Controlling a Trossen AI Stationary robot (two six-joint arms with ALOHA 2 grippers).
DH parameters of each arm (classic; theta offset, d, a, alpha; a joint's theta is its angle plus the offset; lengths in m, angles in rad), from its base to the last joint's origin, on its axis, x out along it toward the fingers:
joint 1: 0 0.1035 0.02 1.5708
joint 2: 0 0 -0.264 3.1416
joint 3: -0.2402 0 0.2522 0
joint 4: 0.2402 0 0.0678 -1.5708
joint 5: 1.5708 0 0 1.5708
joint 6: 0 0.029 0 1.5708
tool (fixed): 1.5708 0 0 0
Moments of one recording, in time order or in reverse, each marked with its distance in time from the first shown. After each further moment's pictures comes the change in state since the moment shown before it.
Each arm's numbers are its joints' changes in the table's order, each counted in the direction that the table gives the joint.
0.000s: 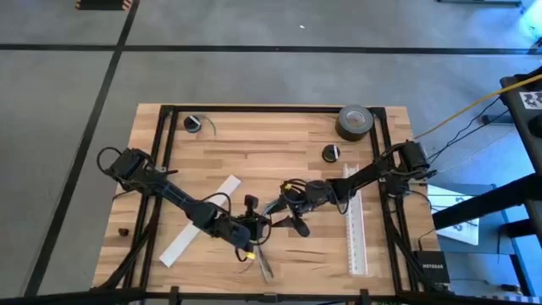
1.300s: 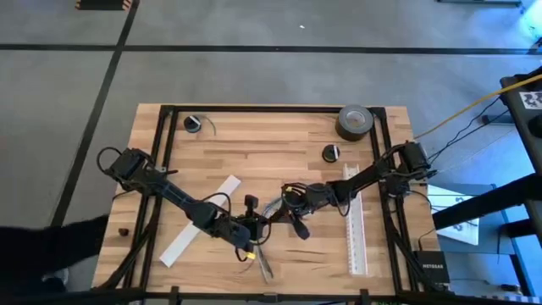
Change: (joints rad) left arm 0.000 0.000 0.000 0.001 -0.001 -0.002; right arm 0.029 0.000 0.001 -0.004 0.084 -0.063
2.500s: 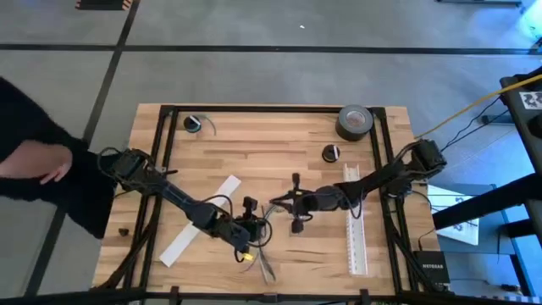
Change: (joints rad) left arm -0.004 -0.006 0.001 0.087 0.058 -0.024; right arm 0.082 0.180 0.000 0.132 0.476 -0.528
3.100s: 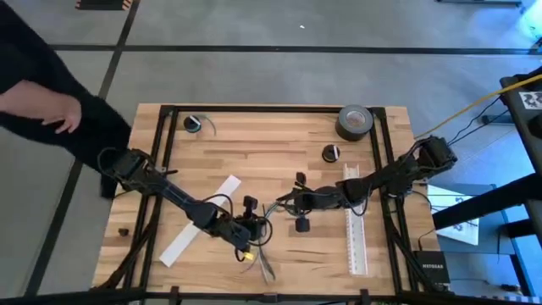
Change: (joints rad) left arm 0.002 0.000 0.000 -0.005 -0.007 -0.003; right arm -0.014 0.068 0.000 0.279 -0.092 0.367
